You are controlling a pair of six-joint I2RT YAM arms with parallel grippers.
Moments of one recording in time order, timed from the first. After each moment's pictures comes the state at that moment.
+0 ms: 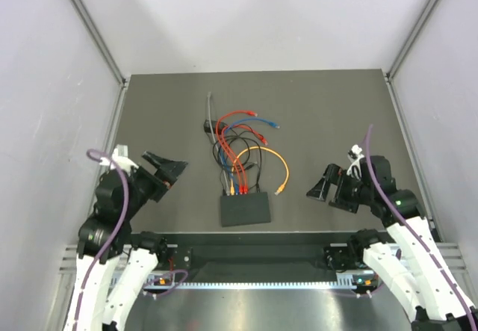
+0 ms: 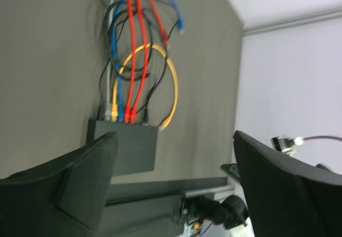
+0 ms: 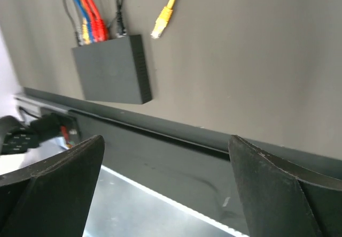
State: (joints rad) left arm -0.22 0.39 0.83 -0.80 0.14 -1.02; right arm 0.25 0.60 0.66 -0.93 -0.36 0.63
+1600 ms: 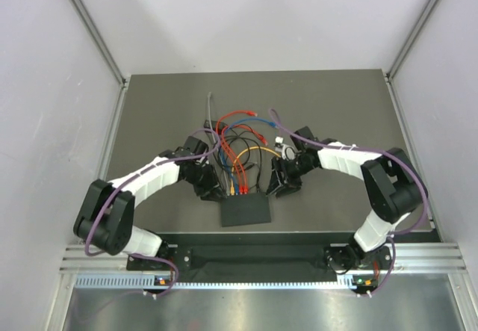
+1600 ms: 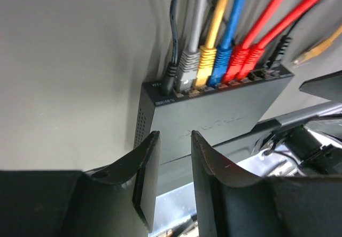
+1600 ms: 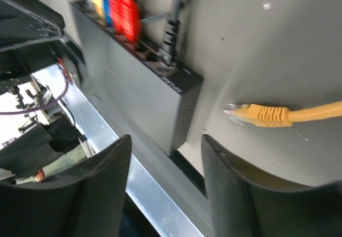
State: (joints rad) left arm -0.44 1.39 0.78 -0.60 0.37 -0.84; right arm 0.50 1.66 0.92 -0.47 -0.74 0.40
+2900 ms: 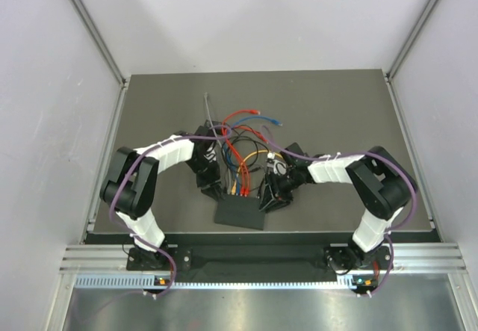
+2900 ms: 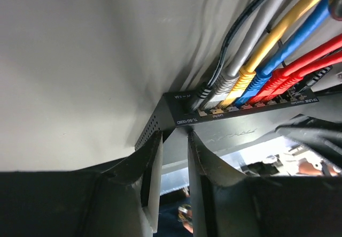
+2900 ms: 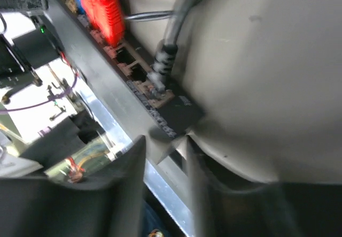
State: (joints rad) left arm -0.42 1.74 1.02 -0.83 0.43 -0.61; right arm 0.62 1.73 0.76 -0.19 -0.79 0.63
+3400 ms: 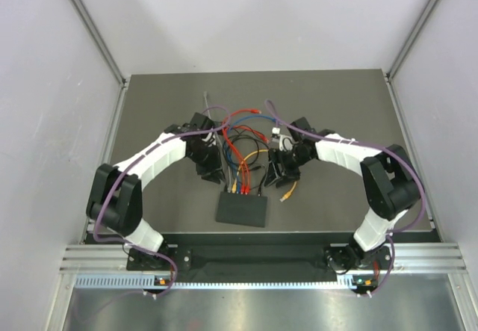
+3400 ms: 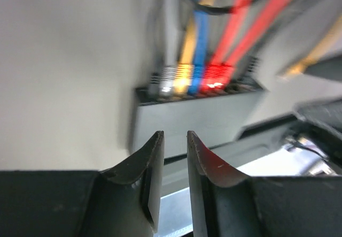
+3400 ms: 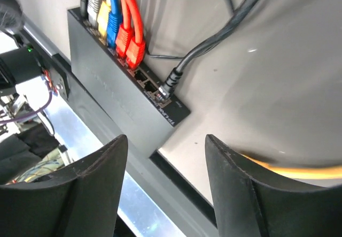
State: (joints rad) left arm -0.44 1.59 1.11 -0.83 0.31 -0.60; right arm 0.52 1.70 1.02 -0.53 -0.65 0.34
